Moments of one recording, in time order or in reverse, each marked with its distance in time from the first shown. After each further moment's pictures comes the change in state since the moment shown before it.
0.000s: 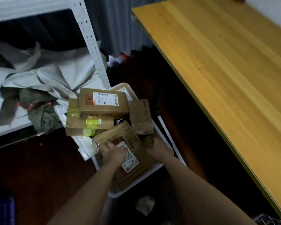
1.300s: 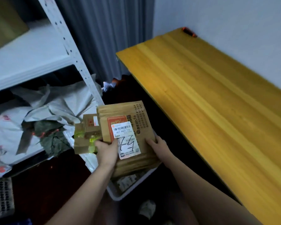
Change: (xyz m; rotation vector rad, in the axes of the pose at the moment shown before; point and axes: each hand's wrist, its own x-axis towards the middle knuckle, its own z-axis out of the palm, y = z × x) left_hand -0.172 0.091 -0.089 -0.540 0.278 0.148; right_hand -0.179 -0.034 -0.106 0.727 0.158 0.024
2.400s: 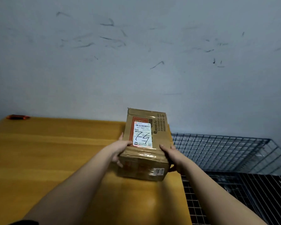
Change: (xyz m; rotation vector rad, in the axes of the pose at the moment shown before) left_hand -0.342 0.194 0.332 0.684 -1.425 0.304; right_hand -0.262 0.143 -0.389 0.746 0.774 0.141
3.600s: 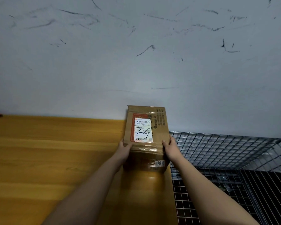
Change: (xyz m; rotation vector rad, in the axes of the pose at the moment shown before) left_hand 0.133 0.024 0.089 -0.097 0.099 0.080; right_hand 0.152 -0.011 -0.074 -0.032 0.198 -0.156
